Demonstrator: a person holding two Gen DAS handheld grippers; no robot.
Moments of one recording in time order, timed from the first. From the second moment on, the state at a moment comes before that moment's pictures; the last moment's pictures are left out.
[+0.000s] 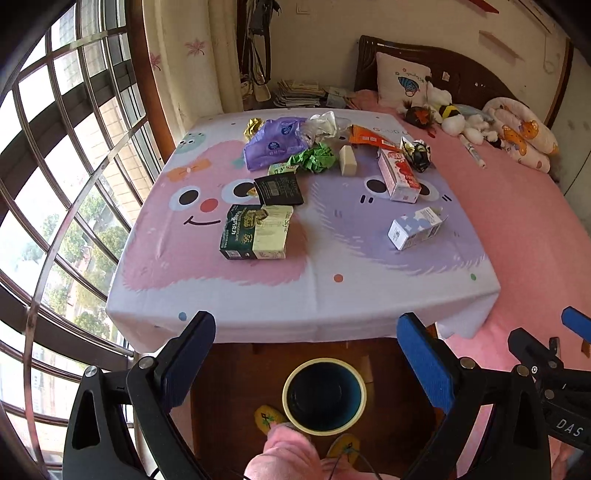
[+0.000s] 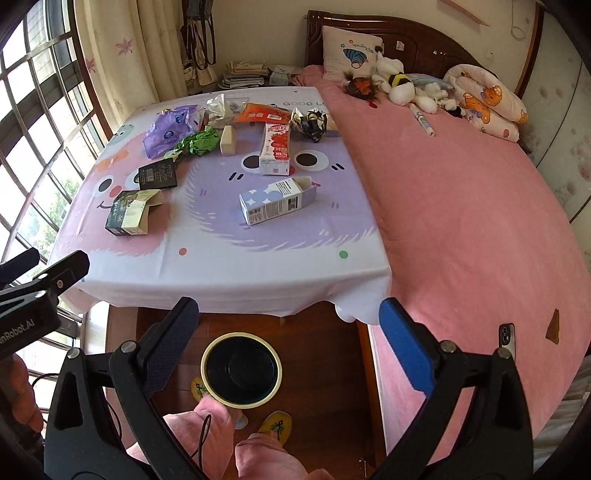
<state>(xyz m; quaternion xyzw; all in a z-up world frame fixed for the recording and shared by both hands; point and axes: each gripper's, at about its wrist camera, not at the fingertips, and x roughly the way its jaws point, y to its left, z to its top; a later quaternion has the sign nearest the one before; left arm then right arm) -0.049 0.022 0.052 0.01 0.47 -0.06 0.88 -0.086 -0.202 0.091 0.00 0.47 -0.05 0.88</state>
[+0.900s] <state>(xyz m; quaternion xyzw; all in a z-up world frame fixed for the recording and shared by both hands) -0.078 0.014 0.021 0.00 0.52 -0.02 0.85 -0.092 -0.191 0.055 -0.02 0.51 0.02 0.86</state>
